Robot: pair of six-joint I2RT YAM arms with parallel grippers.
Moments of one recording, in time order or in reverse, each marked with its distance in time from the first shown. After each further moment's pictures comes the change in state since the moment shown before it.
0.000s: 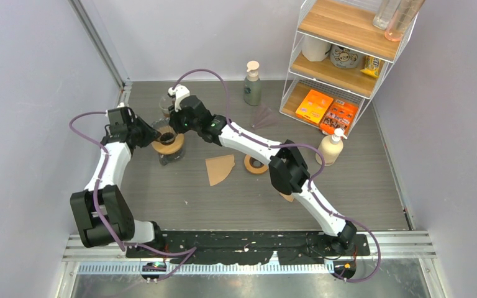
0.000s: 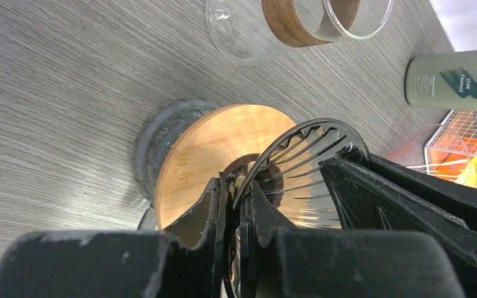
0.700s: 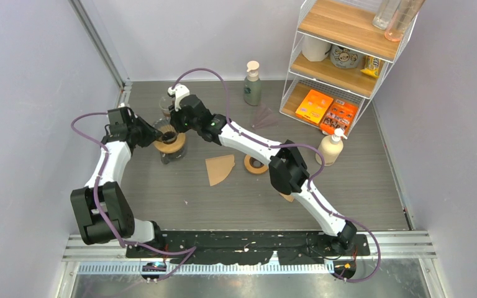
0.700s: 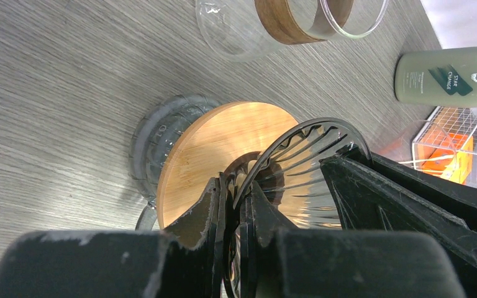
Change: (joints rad) left arm 0.011 0.009 0.001 0.016 0.055 -0.023; right arm -0.001 0.006 0.026 -0.023 0.021 -0.020
